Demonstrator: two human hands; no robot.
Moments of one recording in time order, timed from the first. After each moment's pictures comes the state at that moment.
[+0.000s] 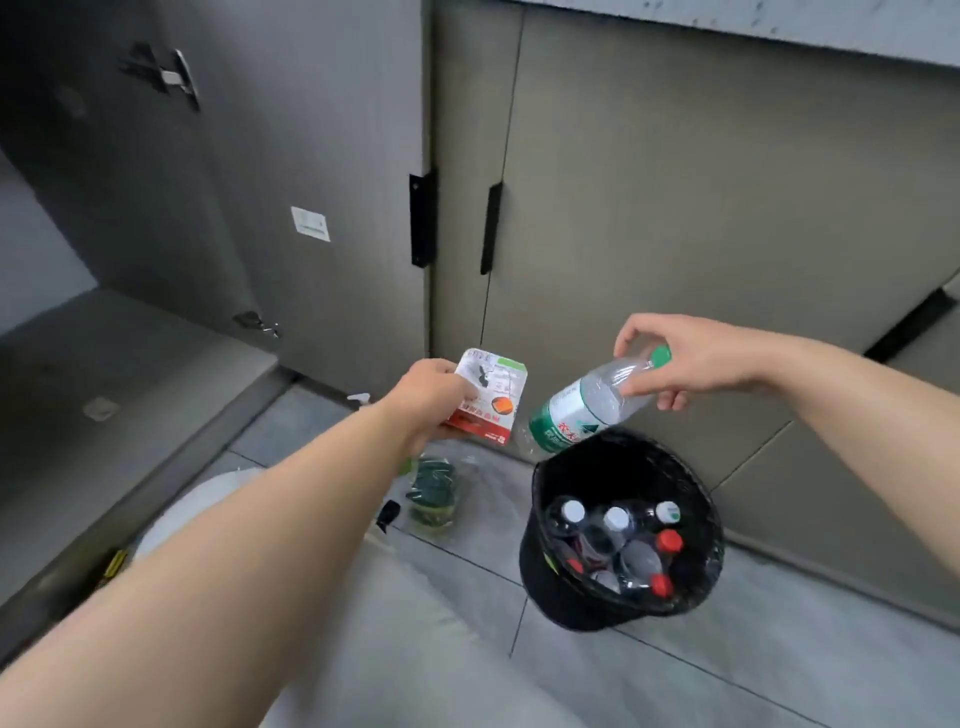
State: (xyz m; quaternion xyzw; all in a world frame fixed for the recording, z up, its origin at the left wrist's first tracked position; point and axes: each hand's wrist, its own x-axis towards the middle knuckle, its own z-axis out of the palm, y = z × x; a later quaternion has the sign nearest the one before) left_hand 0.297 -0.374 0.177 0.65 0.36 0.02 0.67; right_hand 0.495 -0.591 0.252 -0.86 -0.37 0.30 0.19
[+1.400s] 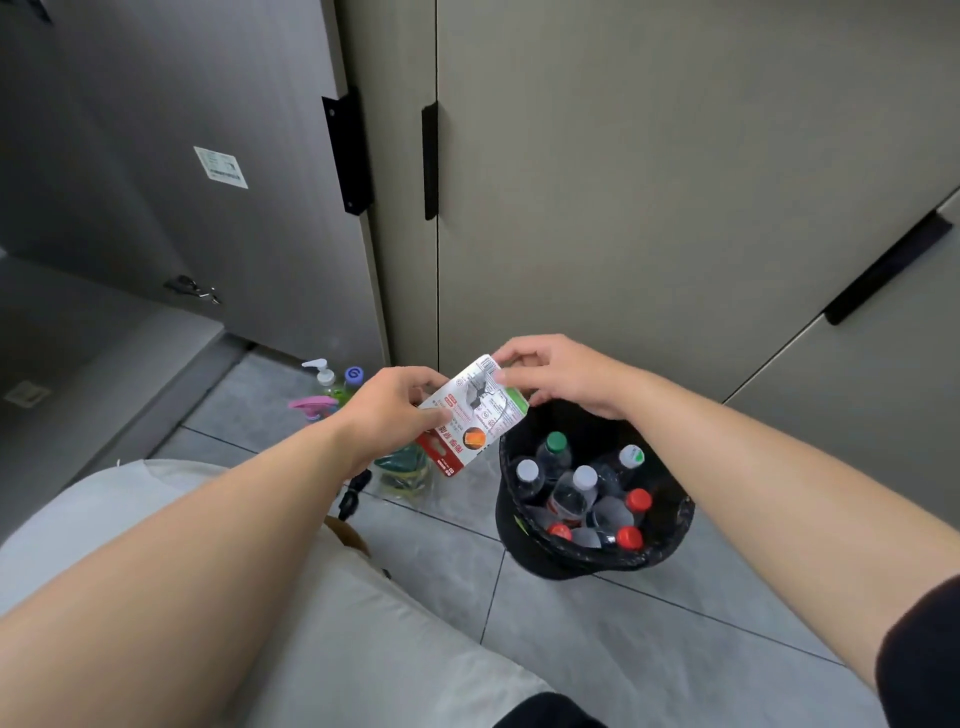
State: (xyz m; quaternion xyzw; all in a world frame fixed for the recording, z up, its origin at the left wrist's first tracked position) left_hand 0.292 -0.383 0.125 0.79 0.26 -0.05 0.56; right_hand 0.480 -0.548 0.127 -0.73 -0.36 0.43 0.39
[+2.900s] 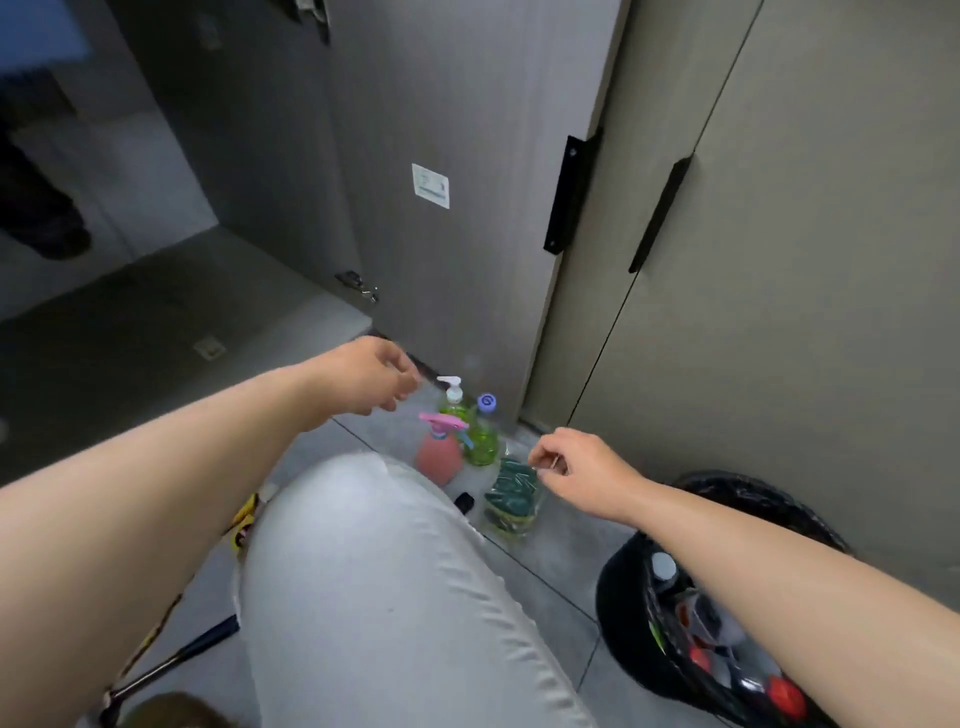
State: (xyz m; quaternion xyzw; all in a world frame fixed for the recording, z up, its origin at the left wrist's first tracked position) left_hand 0.209 -0.202 0.137 0.80 0.42 -0.03 0.43; right_hand 0.420 -0.424 0.039 -0.79 -0.53 0.26 0.15
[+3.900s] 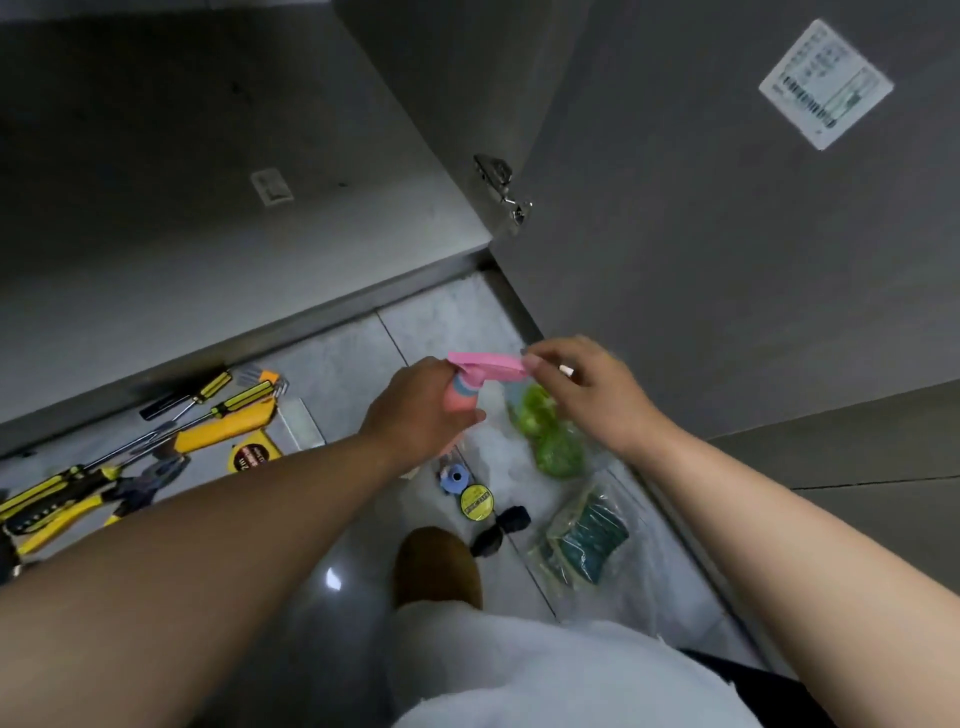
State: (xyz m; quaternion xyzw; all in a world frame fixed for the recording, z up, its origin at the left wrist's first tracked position) left_hand 0.185 -0.121 -0.101 0.74 0.49 0.14 0.44; right_hand 0.388 -0.177 -0.020 -0.75 -0.56 0.30 0.20
